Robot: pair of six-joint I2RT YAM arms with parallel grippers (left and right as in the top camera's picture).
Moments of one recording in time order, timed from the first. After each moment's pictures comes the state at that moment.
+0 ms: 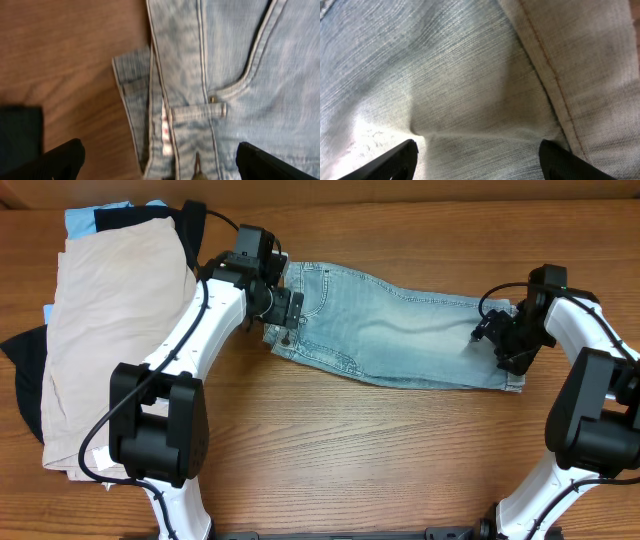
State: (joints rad) left arm -0.25 2.00 1.58 -0.75 0.06 -0.02; right arm -0.25 2.01 1.36 -0.86 -0.20 0.45
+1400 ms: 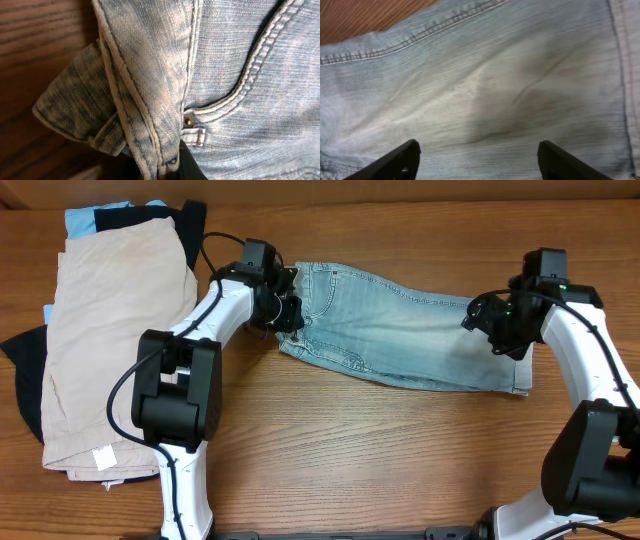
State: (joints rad) left arm -0.22 2.22 1.60 -0.67 0.39 -0.04; right arm -0.13 1.77 1.33 -0.87 -0.20 0.40
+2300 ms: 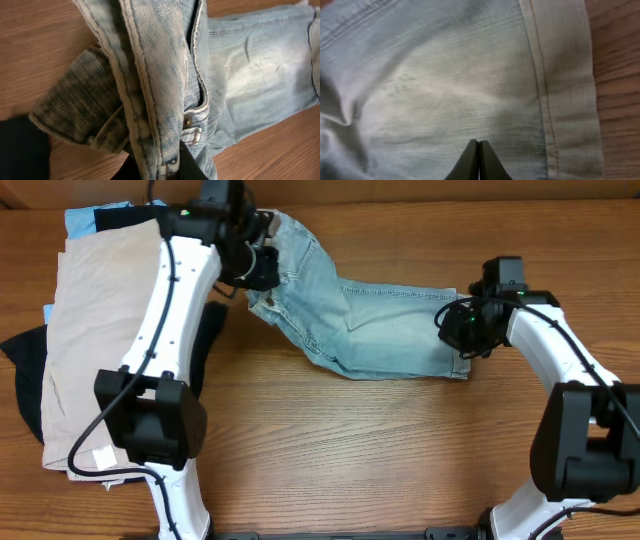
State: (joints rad) left arm -0.20 2.08 2.08 -1.21 0.28 0.05; right arm -0.03 1.85 1.26 -0.73 -0.28 0.44
